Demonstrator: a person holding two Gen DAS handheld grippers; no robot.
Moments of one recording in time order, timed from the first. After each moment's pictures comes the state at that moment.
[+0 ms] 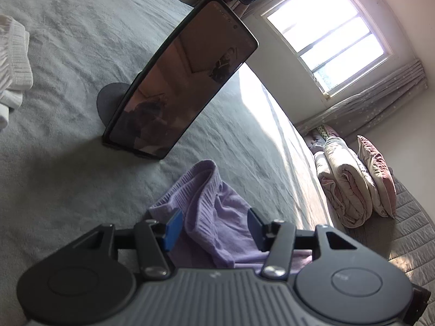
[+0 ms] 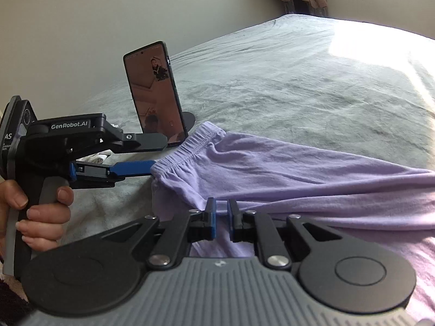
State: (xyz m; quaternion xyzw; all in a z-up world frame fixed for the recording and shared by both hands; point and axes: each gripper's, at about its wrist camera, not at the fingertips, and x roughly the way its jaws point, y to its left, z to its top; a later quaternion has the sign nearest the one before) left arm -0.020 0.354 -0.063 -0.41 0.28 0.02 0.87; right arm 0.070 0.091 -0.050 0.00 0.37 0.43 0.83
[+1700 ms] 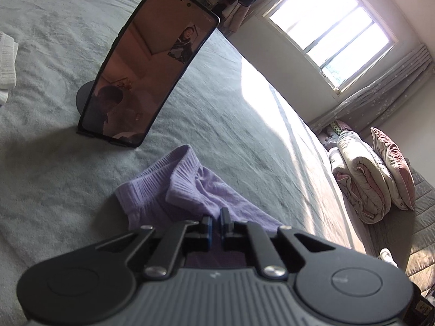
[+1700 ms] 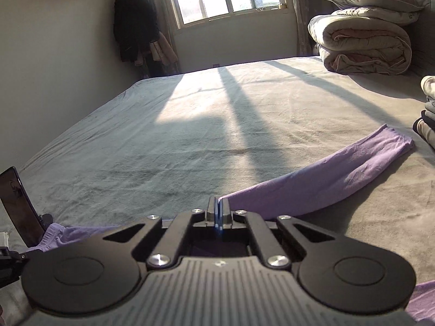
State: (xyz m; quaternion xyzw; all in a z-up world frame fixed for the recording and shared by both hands) left arm -0.015 0.317 -0.055 -0.38 0.28 0.05 0.88; right arm 0.092 -0.034 -0.001 0.07 0.28 0.13 0.95
